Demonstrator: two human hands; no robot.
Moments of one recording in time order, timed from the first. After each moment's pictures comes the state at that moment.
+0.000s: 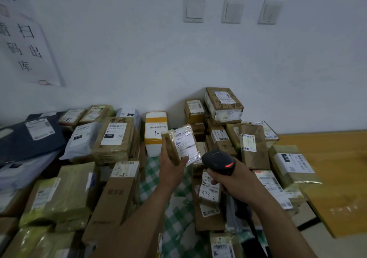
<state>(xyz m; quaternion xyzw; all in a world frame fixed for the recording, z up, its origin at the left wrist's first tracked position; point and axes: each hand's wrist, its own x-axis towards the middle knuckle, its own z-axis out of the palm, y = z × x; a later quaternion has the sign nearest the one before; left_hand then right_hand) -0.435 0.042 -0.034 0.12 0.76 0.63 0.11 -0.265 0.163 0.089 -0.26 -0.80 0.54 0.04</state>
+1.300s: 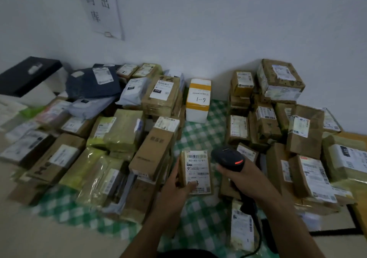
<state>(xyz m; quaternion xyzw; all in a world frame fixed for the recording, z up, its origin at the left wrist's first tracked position) -0.300 -0.109 -0.084 -0.01 0.74 0.62 0.24 -0.257 0.105 0.025 -0.19 -0.79 0.57 -0.07</state>
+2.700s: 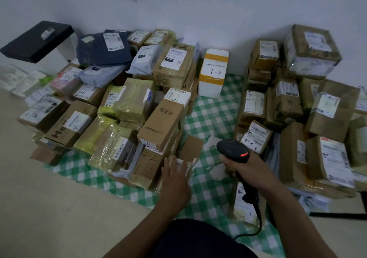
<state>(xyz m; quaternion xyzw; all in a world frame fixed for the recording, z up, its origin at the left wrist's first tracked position) -0.248 -0.125 -0.146 0.08 0.96 0.21 0.17 -0.240 0.111 -0.040 -0.22 -0.74 0.62 -0.13</state>
